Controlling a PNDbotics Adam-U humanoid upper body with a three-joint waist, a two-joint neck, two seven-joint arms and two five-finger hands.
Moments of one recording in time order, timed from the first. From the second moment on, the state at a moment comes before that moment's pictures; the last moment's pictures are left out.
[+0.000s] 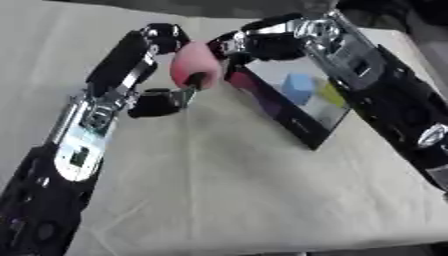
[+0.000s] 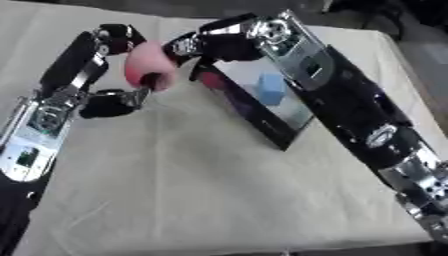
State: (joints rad) left arm -0.88 0.00 -0.32 -1.27 -0.76 -0.48 -0.06; right arm -0.76 -0.61 0.32 -1.56 0.00 0.17 0.81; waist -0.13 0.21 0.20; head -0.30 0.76
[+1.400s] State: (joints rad) left arm -0.88 -0.02 -0.32 -1.22 -0.86 -0.48 -0.03; right arm -0.76 -0.61 0.32 -1.56 -0.14 0.23 0.72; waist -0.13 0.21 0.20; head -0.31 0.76
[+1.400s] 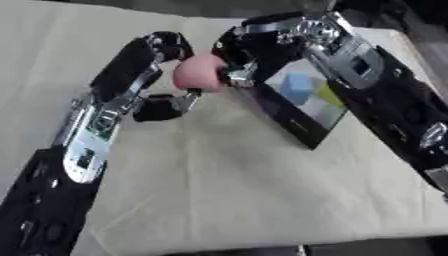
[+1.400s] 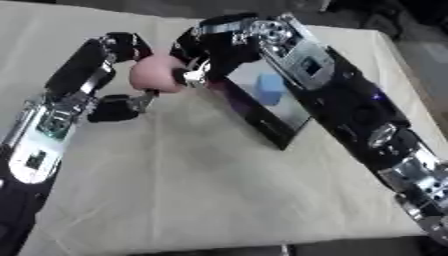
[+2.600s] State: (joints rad) left arm -0.88 -0.02 -0.32 -1.22 -0.96 -0.42 0.05; right arm -0.75 -0.61 0.32 -1.57 -0.22 0.30 0.64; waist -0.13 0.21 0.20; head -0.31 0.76
